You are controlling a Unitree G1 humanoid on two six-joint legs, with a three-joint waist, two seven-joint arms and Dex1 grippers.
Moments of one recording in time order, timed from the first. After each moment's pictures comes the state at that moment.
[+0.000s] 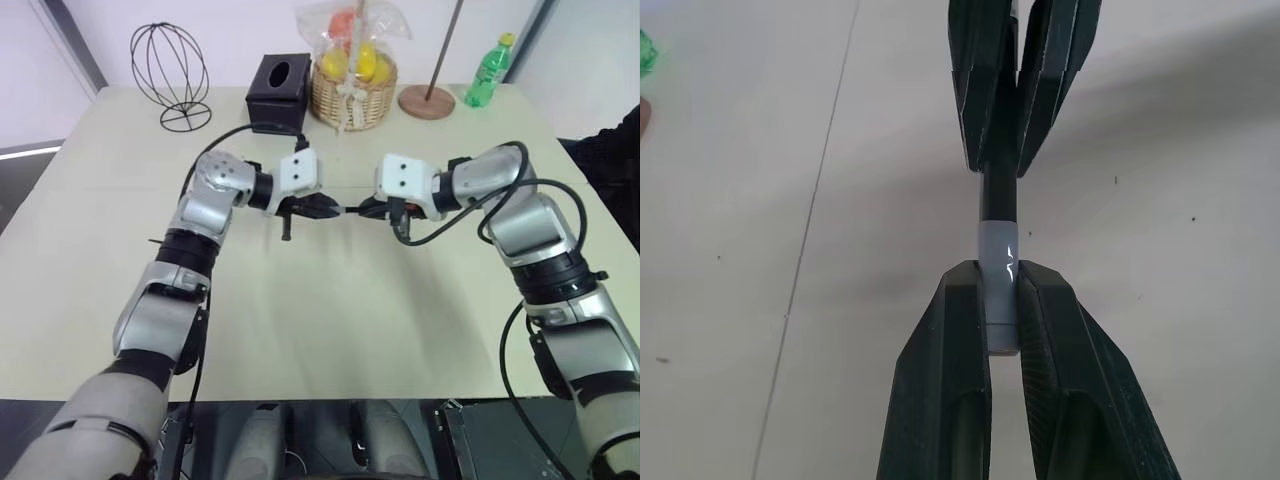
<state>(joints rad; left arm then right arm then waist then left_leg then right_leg) -1.07 0.32 -0.17 0.69 0.10 -0.08 -1.34 -0.92 -0.63 0.29 0.12 -0.11 0.36 1.22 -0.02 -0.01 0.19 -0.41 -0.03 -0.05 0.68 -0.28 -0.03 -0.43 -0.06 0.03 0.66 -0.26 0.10</state>
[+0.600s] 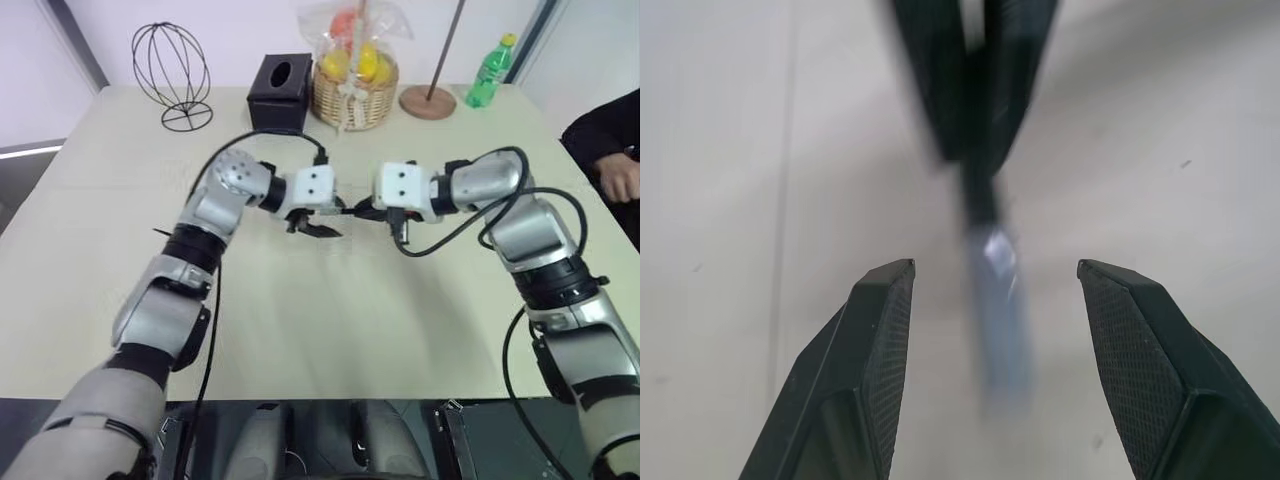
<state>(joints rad) -1.11 0.37 -0.28 0.73 0.13 -0.15 -1.29 -0.86 -0.66 0.30 0.12 -0.10 0.25 1.20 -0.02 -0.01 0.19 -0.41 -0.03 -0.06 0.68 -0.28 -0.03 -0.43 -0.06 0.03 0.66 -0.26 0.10</state>
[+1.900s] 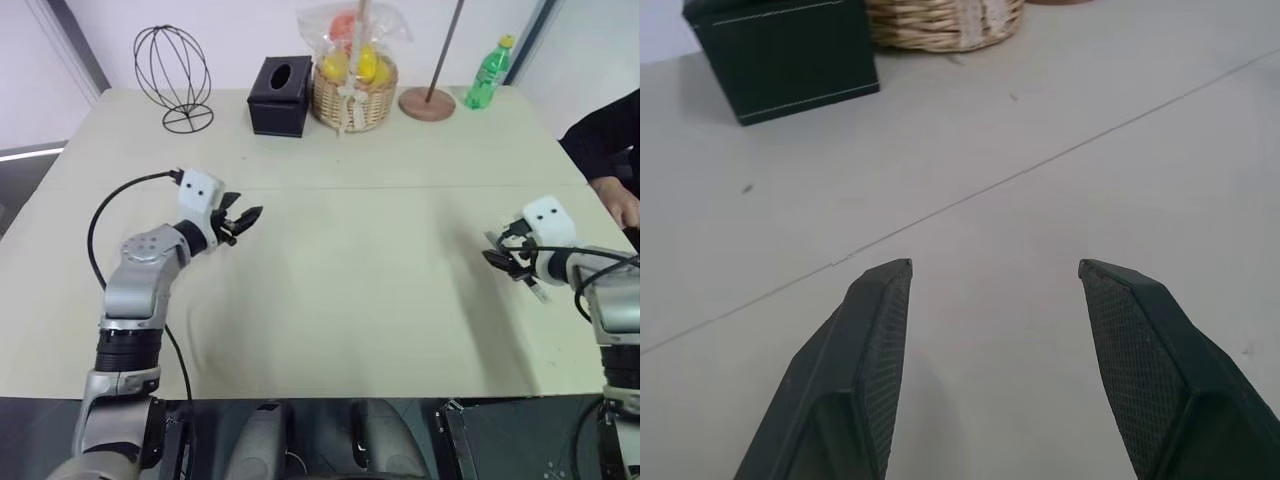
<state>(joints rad) -0.50 0.43 0.13 0.01 -0.19 0.52 -0.63 -0.40 -0.79 -0.19 0.04 0.05 0.80 0.66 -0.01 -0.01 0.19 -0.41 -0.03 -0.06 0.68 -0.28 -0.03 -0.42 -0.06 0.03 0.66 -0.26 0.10</state>
